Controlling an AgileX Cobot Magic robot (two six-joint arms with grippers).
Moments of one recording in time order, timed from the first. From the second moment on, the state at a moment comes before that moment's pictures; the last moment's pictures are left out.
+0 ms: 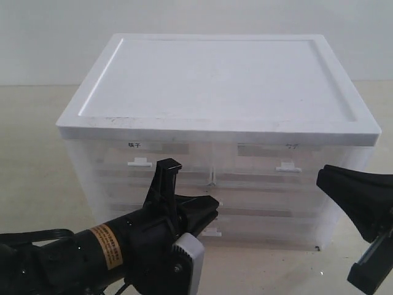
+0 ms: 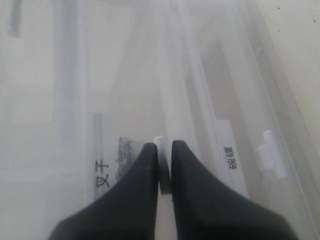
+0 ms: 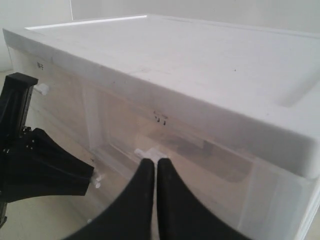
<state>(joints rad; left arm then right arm) -0.94 1.81 -0.44 -0.09 -0.96 1.41 0.08 0.94 -0.02 -0.86 -0.94 0.52</state>
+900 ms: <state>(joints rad) -1.18 1.65 -0.32 -0.20 -0.87 1.45 0.08 0.94 -0.02 -0.86 -0.94 0.52</state>
